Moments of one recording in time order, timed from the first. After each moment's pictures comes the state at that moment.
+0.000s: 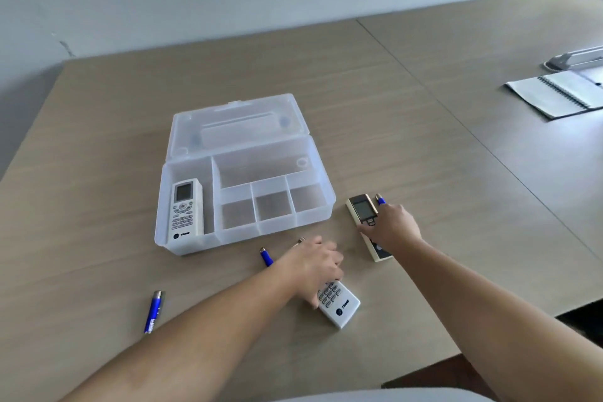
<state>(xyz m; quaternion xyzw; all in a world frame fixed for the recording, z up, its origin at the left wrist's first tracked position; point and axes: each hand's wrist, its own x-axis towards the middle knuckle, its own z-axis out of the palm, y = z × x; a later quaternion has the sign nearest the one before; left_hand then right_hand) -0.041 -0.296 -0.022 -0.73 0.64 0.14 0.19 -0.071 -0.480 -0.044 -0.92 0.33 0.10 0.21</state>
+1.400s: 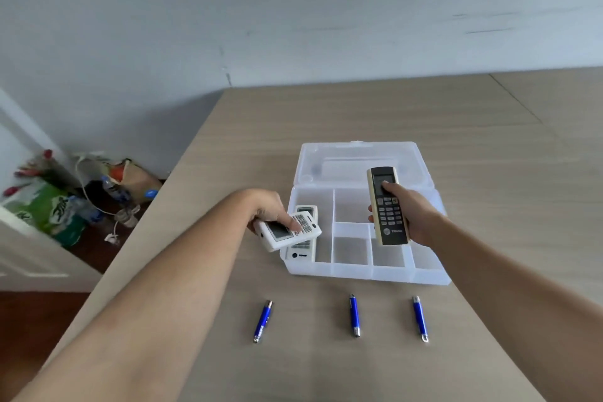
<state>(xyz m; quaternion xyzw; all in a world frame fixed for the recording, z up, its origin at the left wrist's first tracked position) 0.113 -0.084 0.093 -0.89 -0.04 0.40 -0.22 0.078 -0.351 0.041 -0.63 0.20 0.14 0.74</state>
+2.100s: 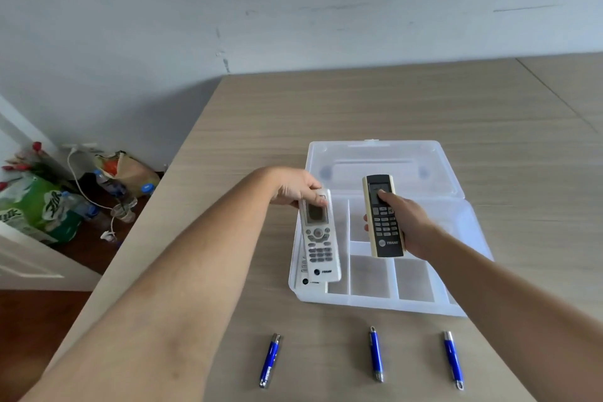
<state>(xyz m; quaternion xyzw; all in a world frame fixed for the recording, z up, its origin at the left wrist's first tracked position) 0.205 -0.102 0.080 -0.82 0.09 0.43 -0.36 0.133 -0.314 0.012 -0.63 0.22 0.15 0.73</state>
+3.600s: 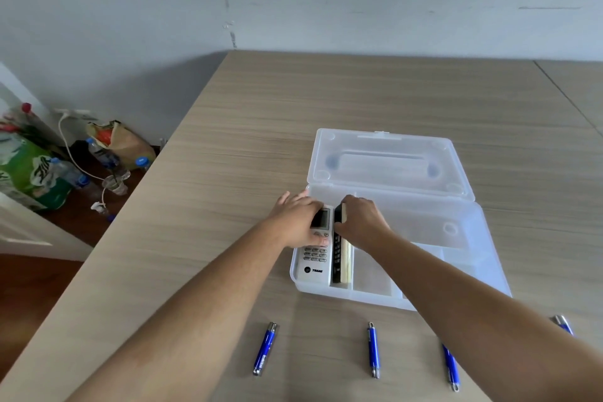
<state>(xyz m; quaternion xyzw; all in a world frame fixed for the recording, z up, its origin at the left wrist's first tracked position) 0.160 -0.086 -0.006 -0.96 0.21 0.19 -0.05 0.149 -0.242 -0.014 -0.96 0.03 0.12 0.27</state>
